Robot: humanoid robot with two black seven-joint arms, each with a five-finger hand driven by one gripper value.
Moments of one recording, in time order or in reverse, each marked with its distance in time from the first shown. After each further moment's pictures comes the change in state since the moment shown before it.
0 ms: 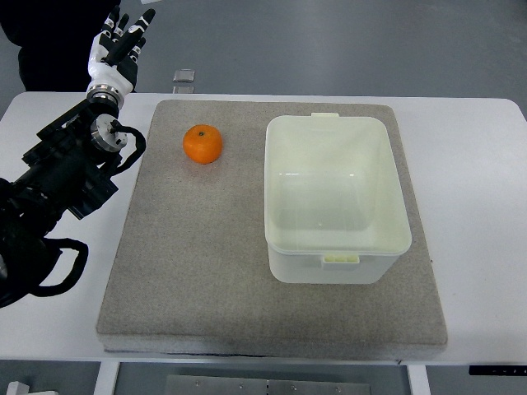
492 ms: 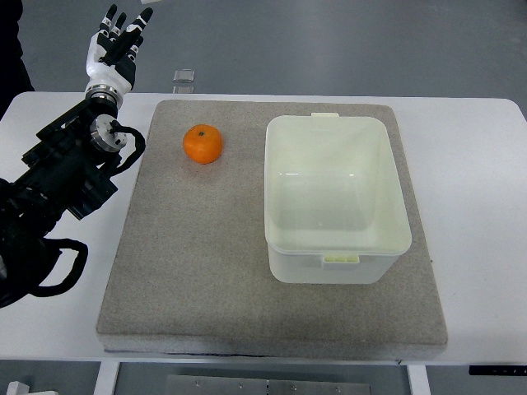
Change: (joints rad) left arm 0.001 0.001 0.000 0.000 -0.002 0.000 -0.015; right arm 0.000 0.000 0.000 0.000 0.000 0.000 0.000
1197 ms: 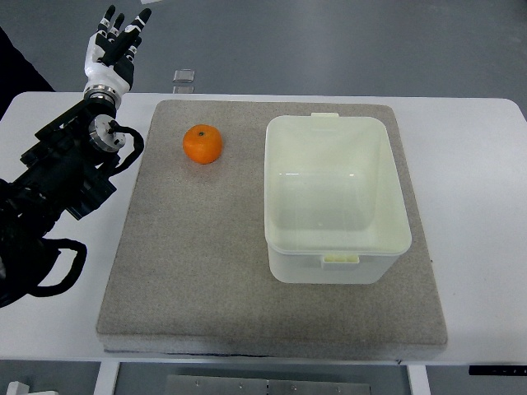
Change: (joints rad) left arm 0.002 0.004 0.000 0.001 0.004 0.012 0.002; right arm 0.000 0.000 0.000 0.000 0.000 0.000 0.000
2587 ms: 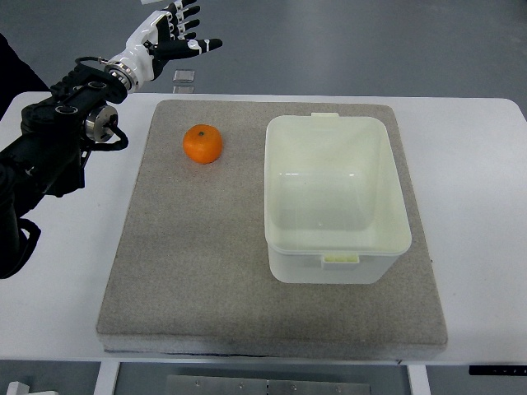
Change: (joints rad) left arm -0.109 0.056 0.691 -0.032 0.194 -0.218 0.011; right arm 0.000 0.000 0.000 0.000 0.000 0.000 0.000
